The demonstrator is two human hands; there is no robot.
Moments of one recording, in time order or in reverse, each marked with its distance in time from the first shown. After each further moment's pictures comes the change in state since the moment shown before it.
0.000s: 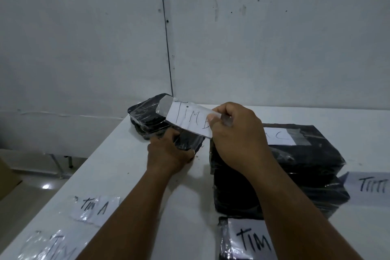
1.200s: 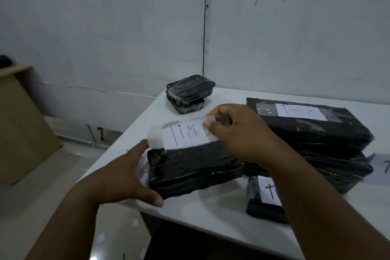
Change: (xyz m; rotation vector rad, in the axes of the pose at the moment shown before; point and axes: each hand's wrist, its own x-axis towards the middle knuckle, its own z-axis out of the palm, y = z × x) left_hand -0.142 -0.118 -0.157 -0.022 -0.356 0.242; right_hand -0.059 -0.031 0.025 -0.043 -0.466 -0.103
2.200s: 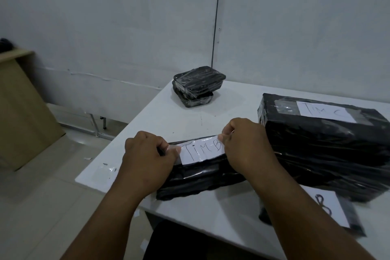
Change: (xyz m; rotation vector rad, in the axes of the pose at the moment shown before) left_hand 0.027 0.035 0.035 0.037 0.457 -0.322; right_hand 0.019 0.034 0.052 -0.340 0.171 0.178
